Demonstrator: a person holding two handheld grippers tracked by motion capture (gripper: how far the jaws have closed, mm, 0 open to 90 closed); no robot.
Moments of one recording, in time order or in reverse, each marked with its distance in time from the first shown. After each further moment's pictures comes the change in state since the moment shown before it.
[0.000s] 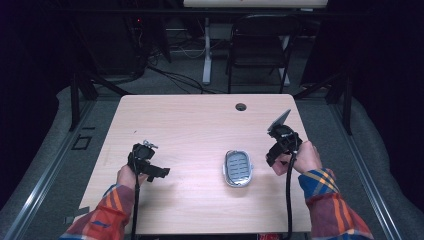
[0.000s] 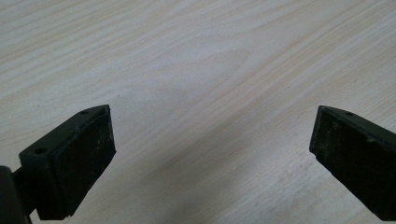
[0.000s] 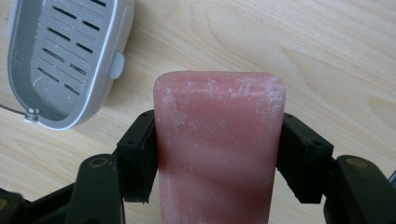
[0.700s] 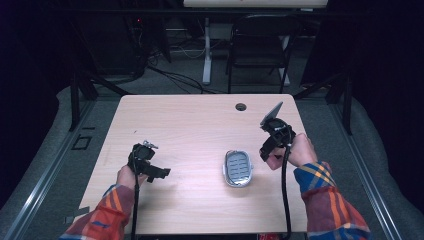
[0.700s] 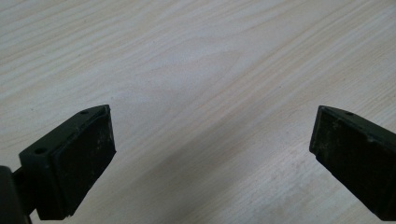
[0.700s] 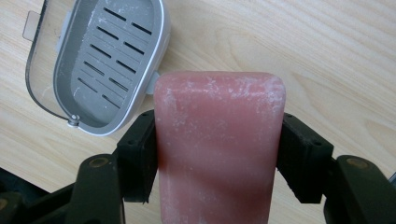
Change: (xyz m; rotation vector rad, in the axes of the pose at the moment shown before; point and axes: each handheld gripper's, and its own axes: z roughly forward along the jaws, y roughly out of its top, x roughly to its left) left arm -0.002 0.000 -0.001 -0.010 -0.021 0.012; right arm 0.019 0.018 -0.018 0.008 -0.001 -0.060
